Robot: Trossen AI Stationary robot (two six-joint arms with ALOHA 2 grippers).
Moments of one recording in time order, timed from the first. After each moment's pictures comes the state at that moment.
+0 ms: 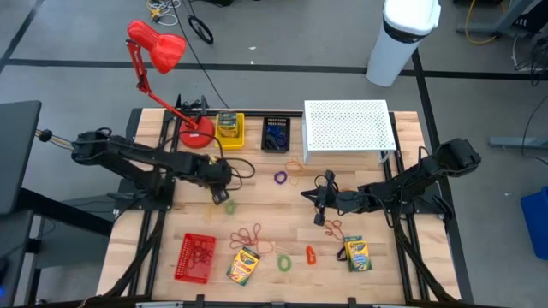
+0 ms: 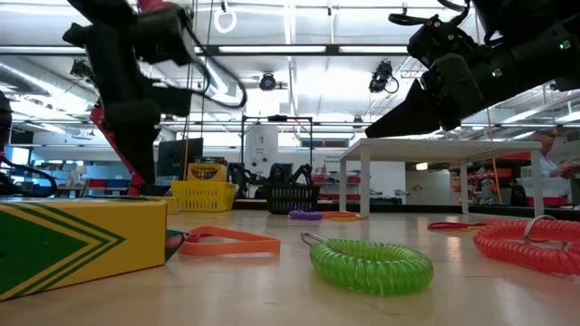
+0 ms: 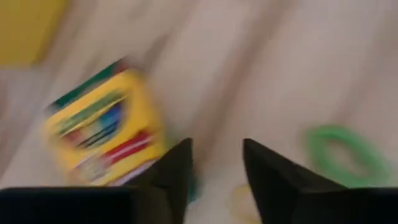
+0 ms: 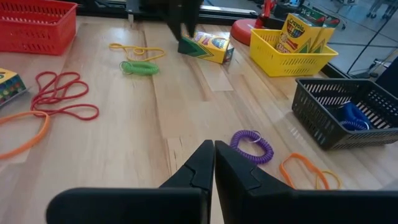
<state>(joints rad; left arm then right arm) -0.01 1.29 0.67 -0.64 -0.29 -0.49 0.32 1.46 0.45 0.57 0.56 0.10</state>
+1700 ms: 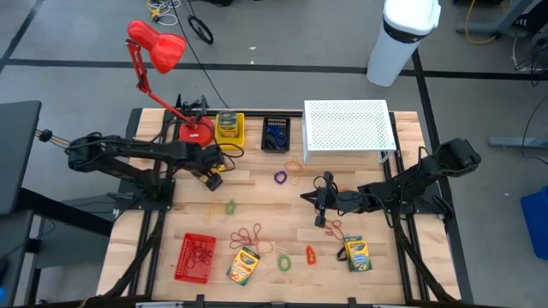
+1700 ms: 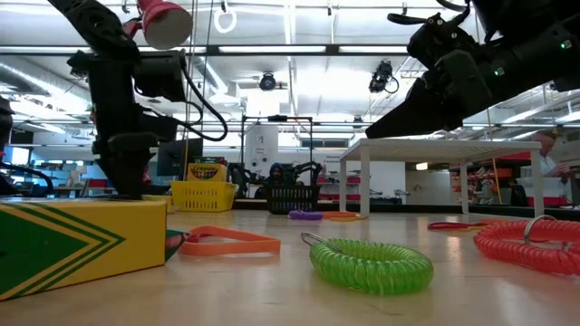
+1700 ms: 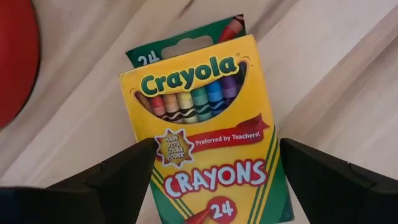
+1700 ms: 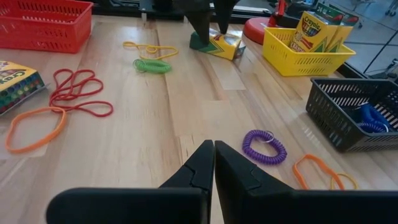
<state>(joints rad) 0.27 1.23 0.57 -0.66 -0.22 -0.44 0.32 1.46 0.45 0.57 0.52 0.10</state>
